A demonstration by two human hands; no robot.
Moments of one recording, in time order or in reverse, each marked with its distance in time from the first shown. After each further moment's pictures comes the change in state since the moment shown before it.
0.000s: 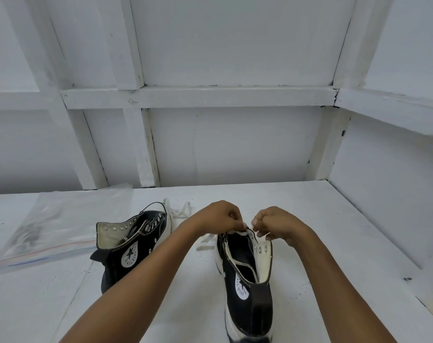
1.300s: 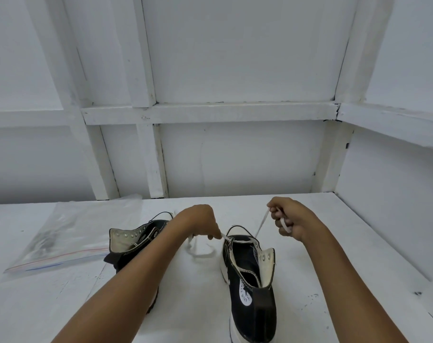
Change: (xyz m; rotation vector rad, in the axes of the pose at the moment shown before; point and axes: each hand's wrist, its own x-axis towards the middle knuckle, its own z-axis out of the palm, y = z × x) left_hand -0.026 -0.001 -0.042 0.263 -0.045 -0.328; right_hand 0.010 -0.013 -0.029 0.605 0.073 0.051
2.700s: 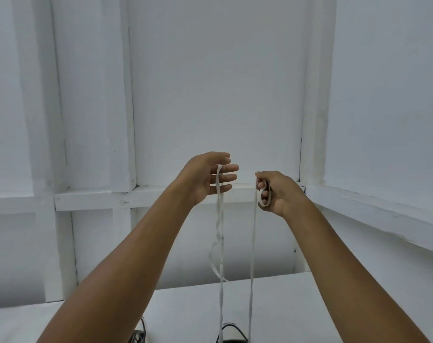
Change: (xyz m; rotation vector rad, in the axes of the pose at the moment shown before) left_hand -0.022 0.100 -0.205 -1.330 0.231 0.595; right_hand -0.038 -0.212 0.025 0.217 0.116 -0.438
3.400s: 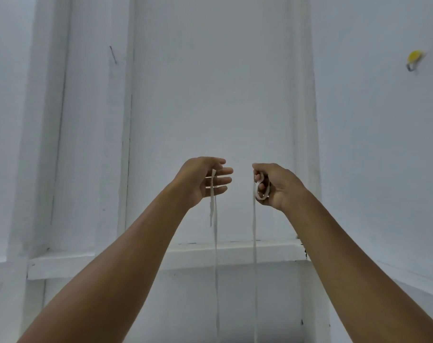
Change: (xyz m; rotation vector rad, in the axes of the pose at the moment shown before) left_hand 0.048 0.096 0.018 0.019 0.032 0.201; right_hand 0.013 -0.125 0.025 -0.010 -0.014 -0.243
